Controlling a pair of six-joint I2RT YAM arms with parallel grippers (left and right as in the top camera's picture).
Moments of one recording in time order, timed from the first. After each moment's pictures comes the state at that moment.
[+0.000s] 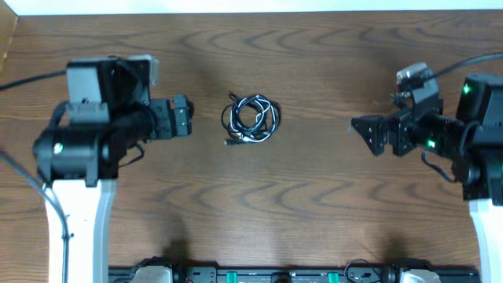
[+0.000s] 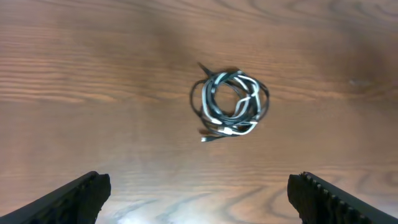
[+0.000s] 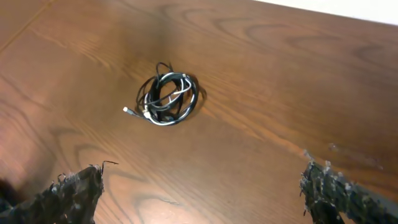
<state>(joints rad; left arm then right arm) -0.02 1.27 1.53 -1.19 0.25 -0.08 -0.02 1.14 1.28 -0.93 -0.58 -0.20</state>
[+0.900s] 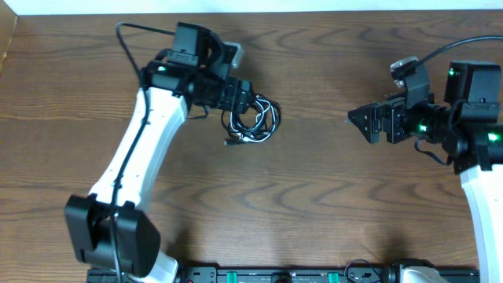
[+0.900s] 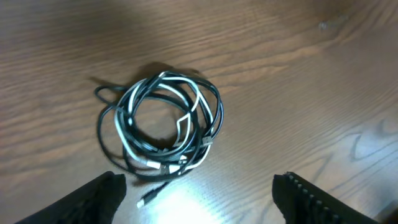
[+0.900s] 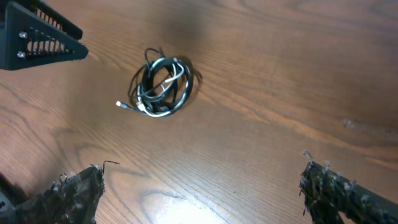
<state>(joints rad) -0.25 1.71 1.53 -0.90 0.39 0.01 -0.02 1.26 1.29 -0.93 -0.56 -0.14</state>
